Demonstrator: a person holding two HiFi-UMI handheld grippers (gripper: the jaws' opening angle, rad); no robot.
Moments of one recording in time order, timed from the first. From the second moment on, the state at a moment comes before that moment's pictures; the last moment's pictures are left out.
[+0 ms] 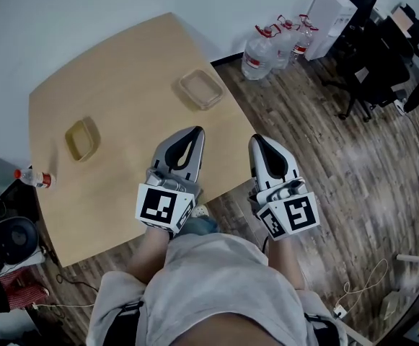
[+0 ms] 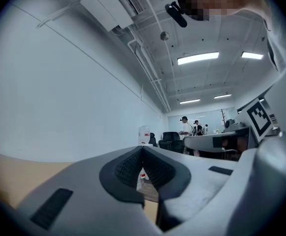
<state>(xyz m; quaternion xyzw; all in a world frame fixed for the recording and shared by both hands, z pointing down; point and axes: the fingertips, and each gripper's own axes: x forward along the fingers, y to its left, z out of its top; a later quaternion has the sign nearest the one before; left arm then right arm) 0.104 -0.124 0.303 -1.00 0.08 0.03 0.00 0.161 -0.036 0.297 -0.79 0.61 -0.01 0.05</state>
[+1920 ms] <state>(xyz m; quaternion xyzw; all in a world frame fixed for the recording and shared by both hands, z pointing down) 0.200 -0.220 0.319 -0.95 0.30 0.03 -0.02 0.308 -0.169 0.316 -0.65 0.76 -0.03 0.02</state>
